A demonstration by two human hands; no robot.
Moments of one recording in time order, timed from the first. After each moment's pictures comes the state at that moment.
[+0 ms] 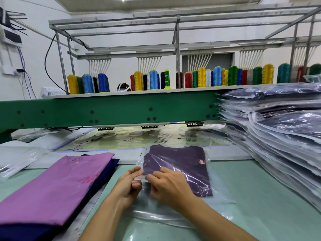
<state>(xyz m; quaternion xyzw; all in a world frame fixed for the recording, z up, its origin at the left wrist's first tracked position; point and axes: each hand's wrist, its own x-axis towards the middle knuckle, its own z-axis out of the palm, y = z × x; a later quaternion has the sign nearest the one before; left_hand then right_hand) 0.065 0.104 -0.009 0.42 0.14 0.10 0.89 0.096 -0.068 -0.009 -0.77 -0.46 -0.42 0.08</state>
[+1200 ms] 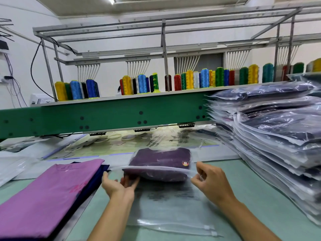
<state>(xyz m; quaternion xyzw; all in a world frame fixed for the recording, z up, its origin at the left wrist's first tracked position) 0.080 0.064 0.014 0.15 0.23 0.27 0.92 0.129 -0.212 -0.002 -0.85 -0.26 -0.33 0.31</state>
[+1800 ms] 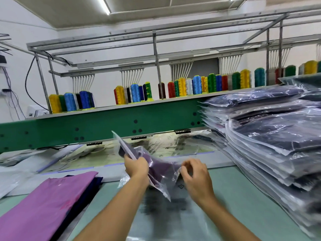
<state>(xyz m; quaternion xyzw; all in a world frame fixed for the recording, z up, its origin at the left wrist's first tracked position) 0.145 -0.012 0.077 0.58 0.28 0.36 0.67 0.149 -0.187 0.017 -0.80 -0.18 -0.30 0.49</state>
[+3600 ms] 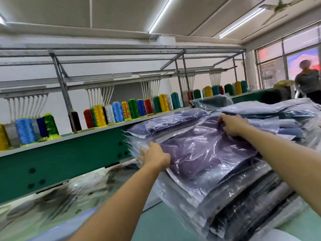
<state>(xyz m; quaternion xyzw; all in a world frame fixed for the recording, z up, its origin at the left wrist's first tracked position) 0.253 -0.299 0.188 0.95 -0.03 0.09 0.30 0.303 -0.631 0.204 -0.96 0.17 -0.24 0.06</state>
